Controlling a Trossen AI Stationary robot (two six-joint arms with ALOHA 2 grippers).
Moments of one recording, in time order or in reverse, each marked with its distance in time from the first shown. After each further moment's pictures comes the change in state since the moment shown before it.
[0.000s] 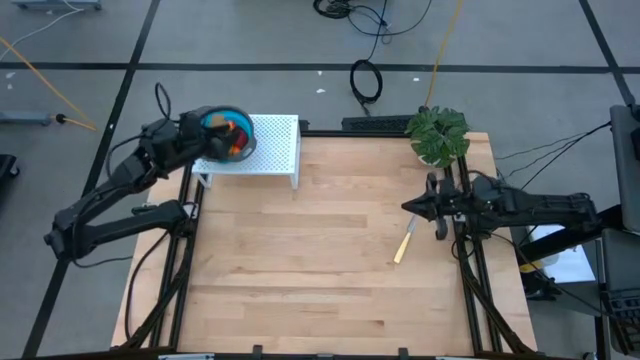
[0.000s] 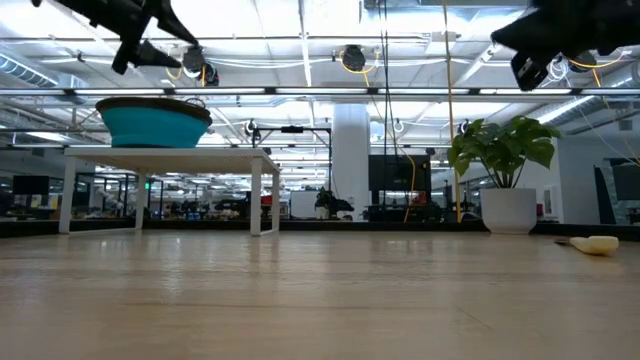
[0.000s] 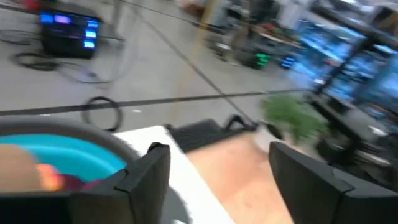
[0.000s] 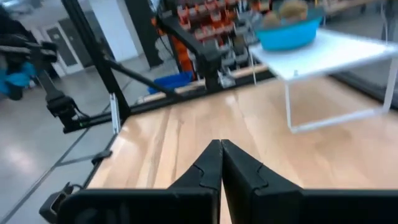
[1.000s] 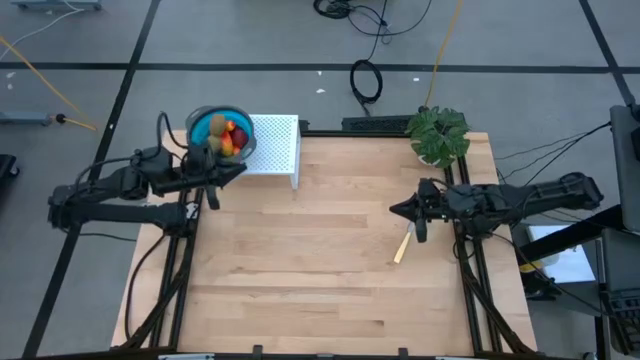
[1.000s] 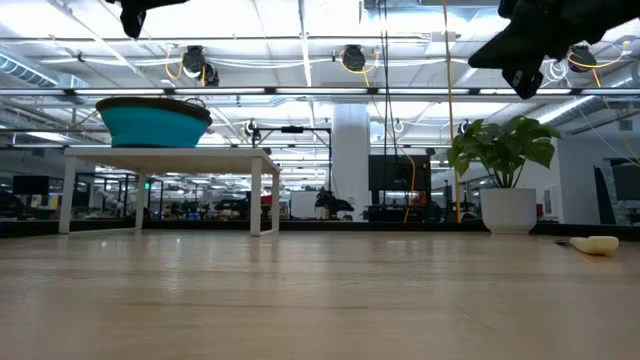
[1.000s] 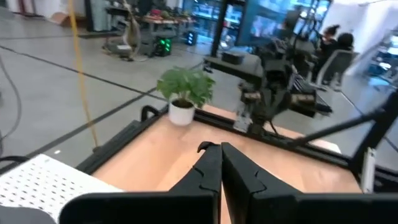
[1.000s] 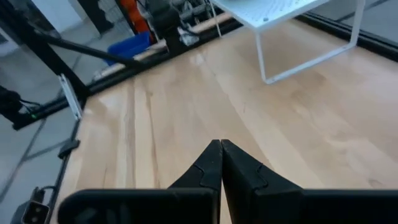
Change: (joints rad) left arm -0.530 -0.070 -0.024 0.046 -0.091 0.261; right arm 0.158 0.306 0.160 -0.126 0.267 0.212
